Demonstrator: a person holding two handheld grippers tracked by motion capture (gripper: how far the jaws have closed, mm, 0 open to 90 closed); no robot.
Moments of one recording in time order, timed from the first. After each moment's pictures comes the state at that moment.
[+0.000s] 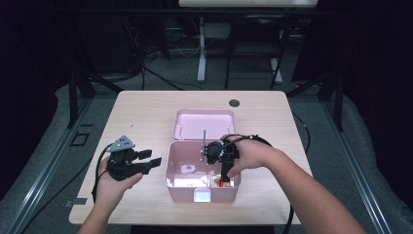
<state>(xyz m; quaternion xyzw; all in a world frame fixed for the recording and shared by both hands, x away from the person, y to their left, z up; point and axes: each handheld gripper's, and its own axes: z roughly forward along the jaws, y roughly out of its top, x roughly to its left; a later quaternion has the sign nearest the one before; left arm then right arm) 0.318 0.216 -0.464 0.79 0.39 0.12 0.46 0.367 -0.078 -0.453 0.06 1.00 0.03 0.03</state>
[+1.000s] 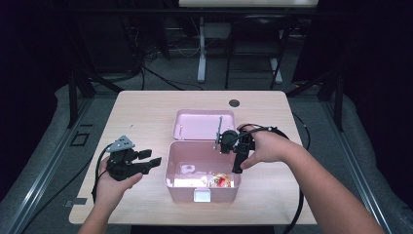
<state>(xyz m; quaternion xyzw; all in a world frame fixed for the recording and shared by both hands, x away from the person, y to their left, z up) 0.318 0.217 -0.465 0.79 0.40 0.12 0.46 0.367 -0.115 -0.415 0.11 0.99 0.03 0.05</state>
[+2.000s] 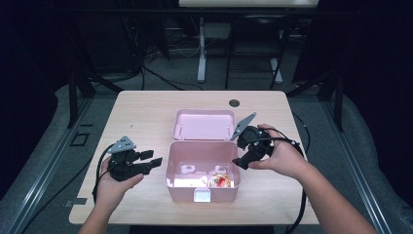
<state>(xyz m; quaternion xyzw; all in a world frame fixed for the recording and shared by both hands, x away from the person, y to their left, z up) 0.316 0.213 -0.465 0.79 0.38 0.12 0.47 0.349 -0.159 -0.404 0.22 0.94 0.21 0.13</state>
